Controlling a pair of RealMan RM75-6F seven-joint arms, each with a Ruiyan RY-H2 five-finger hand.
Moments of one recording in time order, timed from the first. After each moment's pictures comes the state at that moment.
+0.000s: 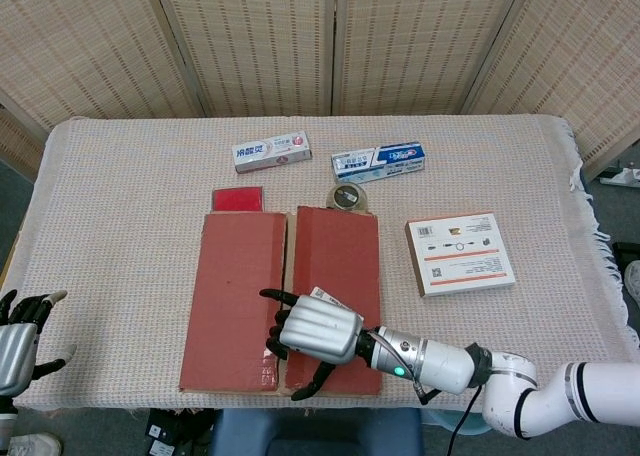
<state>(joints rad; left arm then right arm) -0.07 -1.09 -0.03 -1.69 1.43 1.46 0.15 1.01 -1.11 0.16 -2.03 -1.61 0.74 0.04</state>
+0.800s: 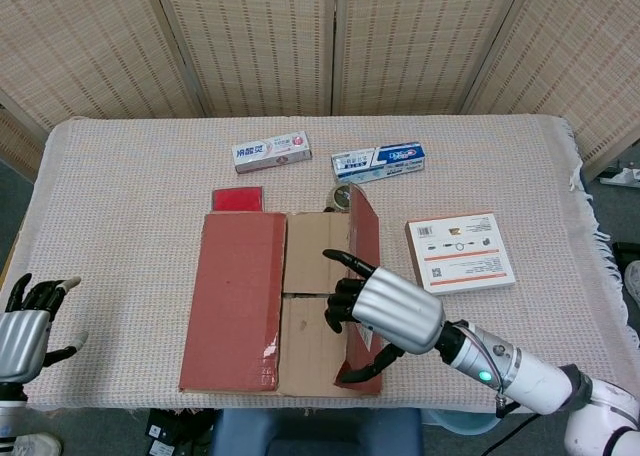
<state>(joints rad) -0.11 -1.08 -0.06 -1.72 1.47 1.45 0.17 0.78 -0.79 0.10 -2.13 -1.78 1.07 0.21</state>
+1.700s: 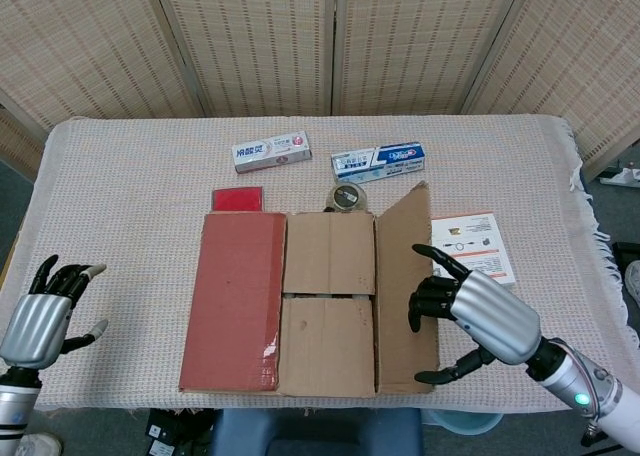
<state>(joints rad) -0.19 -1.02 -0.07 -1.80 1.53 1.41 0.16 0.53 -0.65 -0.01 -2.02 -1.96 1.37 0.49</state>
